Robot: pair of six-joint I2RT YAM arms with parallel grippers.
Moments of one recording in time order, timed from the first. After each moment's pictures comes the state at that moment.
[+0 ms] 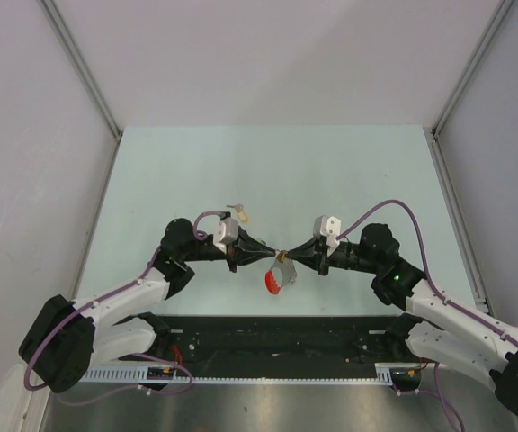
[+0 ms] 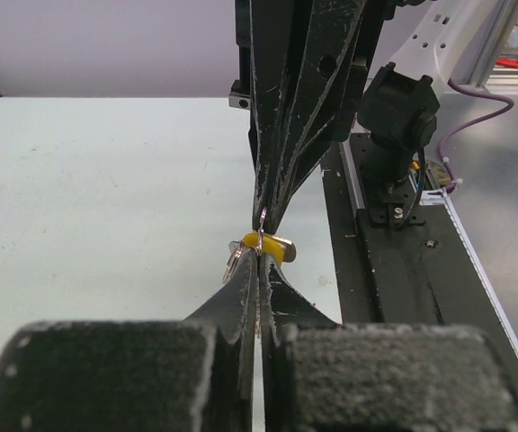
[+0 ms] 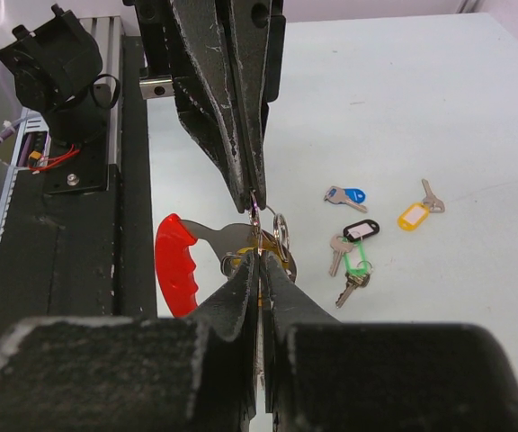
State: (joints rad) left arm -0.63 1.08 0.44 0.74 0.92 -0.08; right arm 0.74 0.85 0.51 0.27 -0.61 -0.13
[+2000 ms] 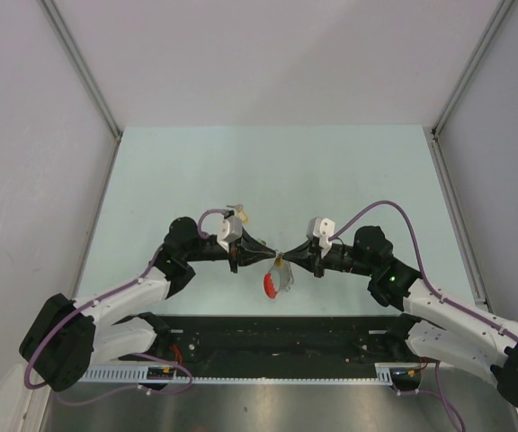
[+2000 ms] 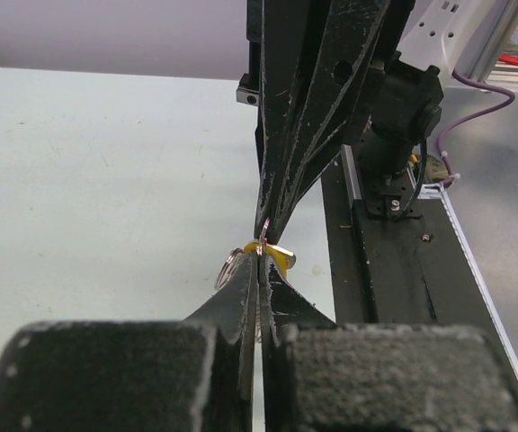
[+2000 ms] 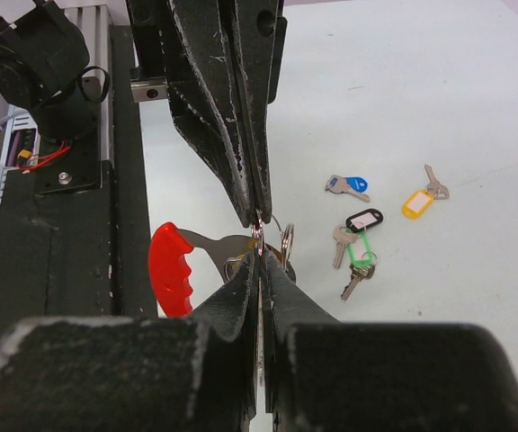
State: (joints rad) left arm -0.64 1.09 0.44 0.69 0.90 -0.08; right arm 0.80 0.88 0.50 0.27 -0.53 -0.11
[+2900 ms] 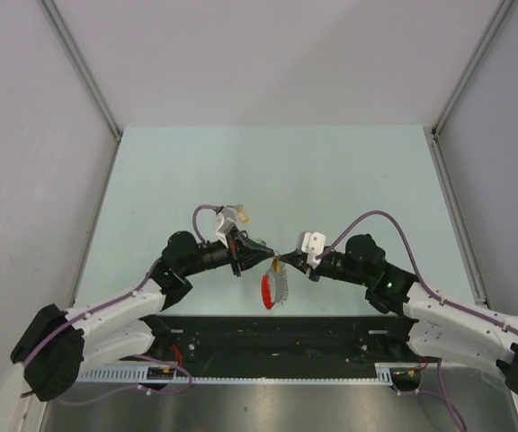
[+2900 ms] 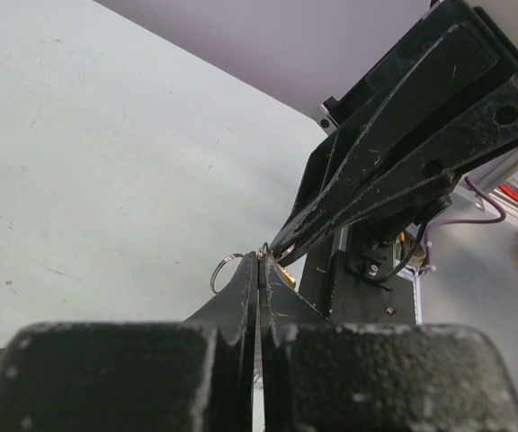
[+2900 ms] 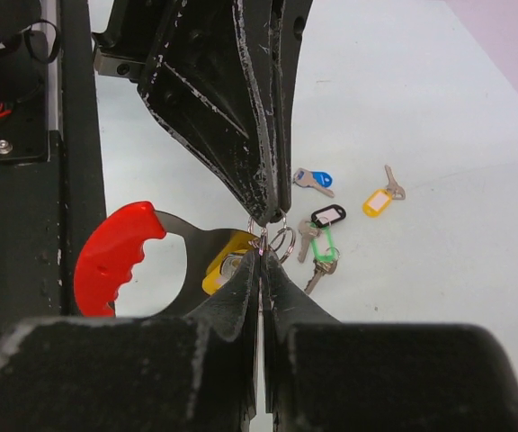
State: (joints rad) left arm -0.71 0.99 0.37 0.66 0.57 -0.41; right arm 0.93 0.87 0.51 0.23 -0.33 -0.27
